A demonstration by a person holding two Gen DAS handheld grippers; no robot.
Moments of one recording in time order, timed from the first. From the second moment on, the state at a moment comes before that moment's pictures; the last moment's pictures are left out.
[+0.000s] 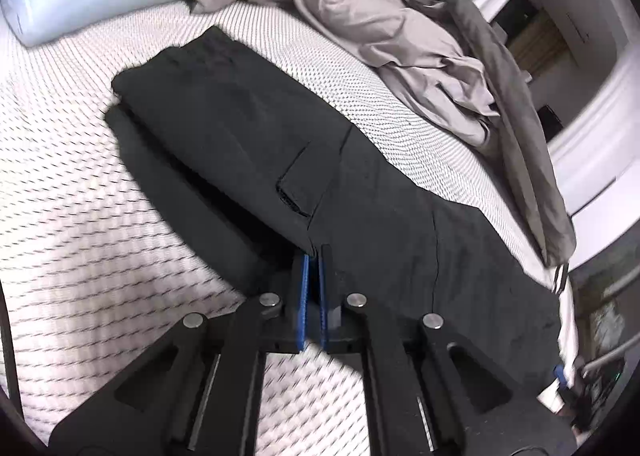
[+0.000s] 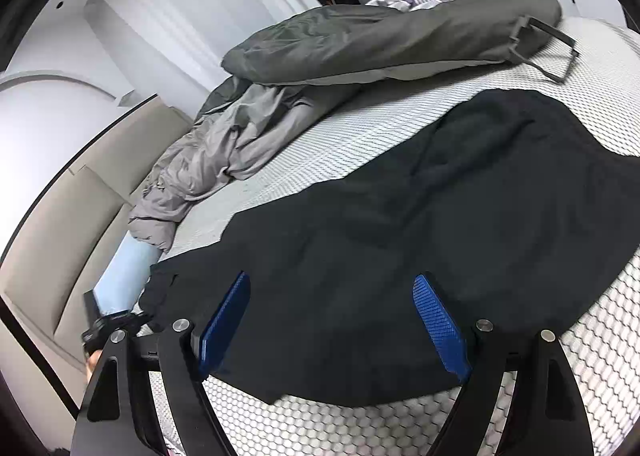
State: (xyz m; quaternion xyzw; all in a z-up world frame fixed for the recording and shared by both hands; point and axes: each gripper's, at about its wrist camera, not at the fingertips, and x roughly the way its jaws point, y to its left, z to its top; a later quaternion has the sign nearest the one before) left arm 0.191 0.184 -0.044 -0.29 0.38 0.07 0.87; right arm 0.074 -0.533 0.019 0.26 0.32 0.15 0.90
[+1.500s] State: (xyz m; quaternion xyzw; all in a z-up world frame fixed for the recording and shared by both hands) left arm 0.086 0.243 -0.029 -0.23 0.41 0.20 0.86; right arm 0.029 -0.675 -0.040 0.38 0.38 0.02 0.84
